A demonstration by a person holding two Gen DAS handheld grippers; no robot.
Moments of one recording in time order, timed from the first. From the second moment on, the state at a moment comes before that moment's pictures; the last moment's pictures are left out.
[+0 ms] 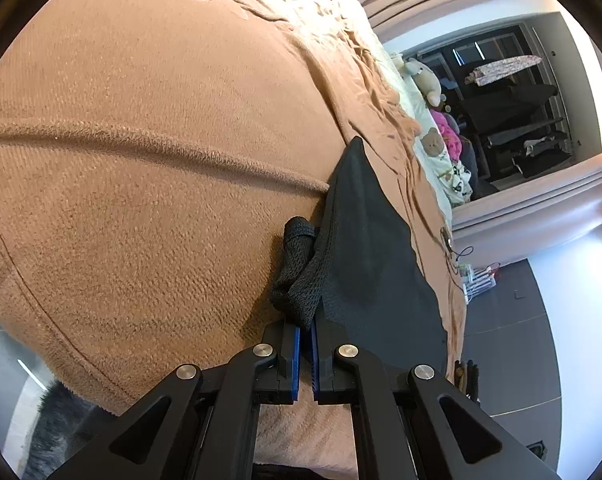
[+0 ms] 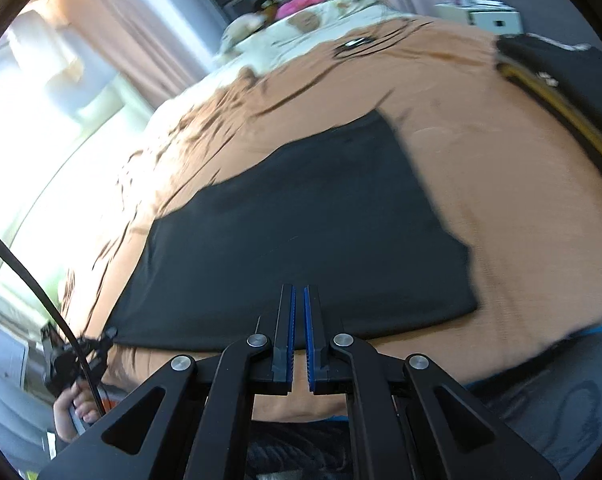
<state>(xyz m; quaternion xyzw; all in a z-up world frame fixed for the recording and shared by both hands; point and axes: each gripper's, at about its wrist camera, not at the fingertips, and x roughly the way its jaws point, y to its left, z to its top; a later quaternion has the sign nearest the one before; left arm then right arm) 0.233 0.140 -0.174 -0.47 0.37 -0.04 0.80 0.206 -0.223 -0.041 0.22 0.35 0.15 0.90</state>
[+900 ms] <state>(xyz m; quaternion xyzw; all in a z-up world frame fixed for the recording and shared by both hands) 0.229 0.150 -0.174 -0.49 0.36 -0.06 0.79 0.287 -0.066 -0.088 0.05 0.45 0.20 0.87</state>
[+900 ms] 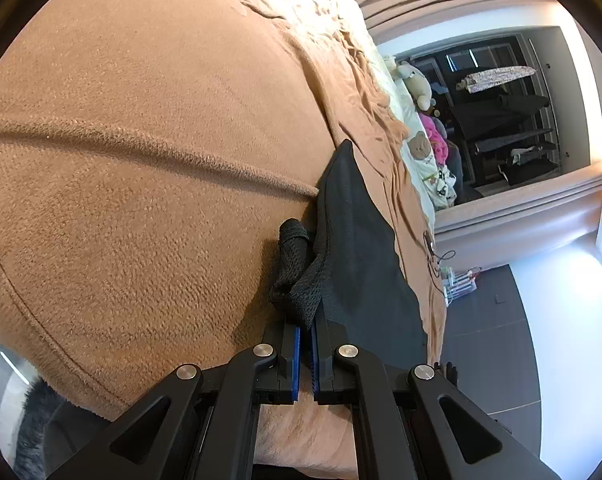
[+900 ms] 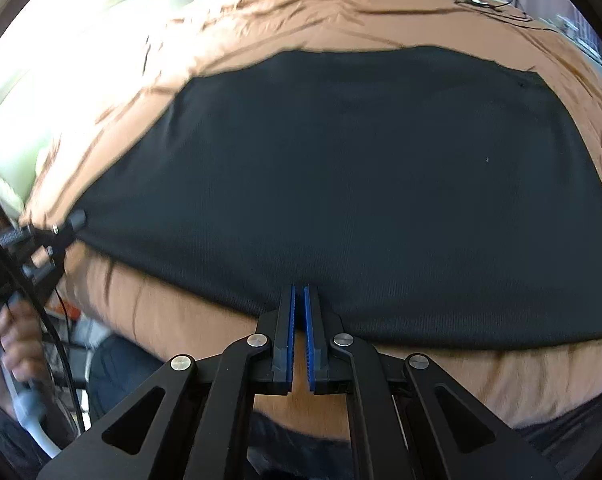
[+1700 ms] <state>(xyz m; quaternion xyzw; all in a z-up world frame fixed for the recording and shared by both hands) 0.222 0.151 -0.181 -0.53 0.37 -0.03 0.77 0.391 -0.041 -0.072 0.03 0.46 0.19 0.87</state>
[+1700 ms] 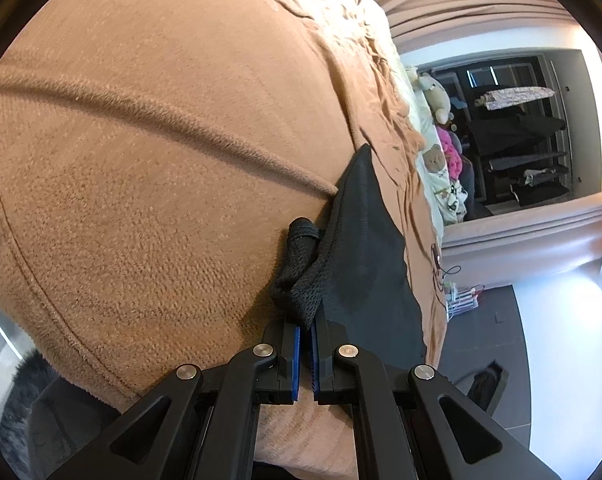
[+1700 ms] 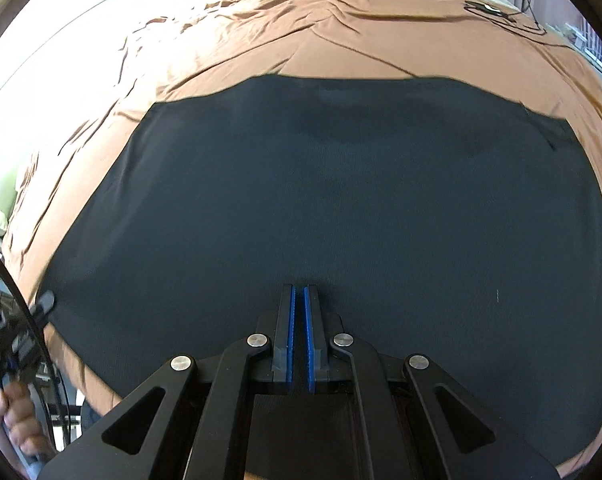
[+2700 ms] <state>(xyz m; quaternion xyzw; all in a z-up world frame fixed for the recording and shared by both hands) 0.225 0.141 -0.184 -0.53 0.38 0.00 0.76 0.543 0.005 -0.061 0.03 0.47 0.14 0.87</state>
